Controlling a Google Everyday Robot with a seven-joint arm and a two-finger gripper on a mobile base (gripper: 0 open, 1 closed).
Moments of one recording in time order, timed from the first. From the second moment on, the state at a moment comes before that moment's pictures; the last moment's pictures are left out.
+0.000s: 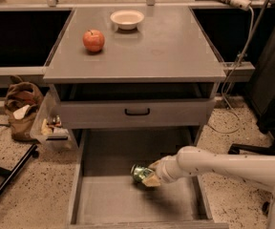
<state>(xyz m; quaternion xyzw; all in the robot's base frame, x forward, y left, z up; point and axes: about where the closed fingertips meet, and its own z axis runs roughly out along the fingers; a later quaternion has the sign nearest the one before) 0.534 -0.068 0.415 -0.50 0.81 0.18 0.26</state>
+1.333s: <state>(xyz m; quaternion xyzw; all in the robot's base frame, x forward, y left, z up) 0.586 -0.057 0.650 -0.58 0.77 0.11 0.22</state>
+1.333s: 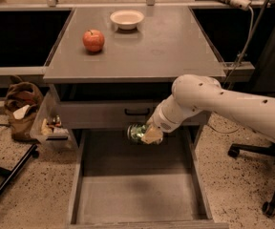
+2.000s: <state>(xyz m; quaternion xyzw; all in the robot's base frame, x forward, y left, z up) 0.599 -0.093 0.728 -0.58 0.78 0.06 0.23</state>
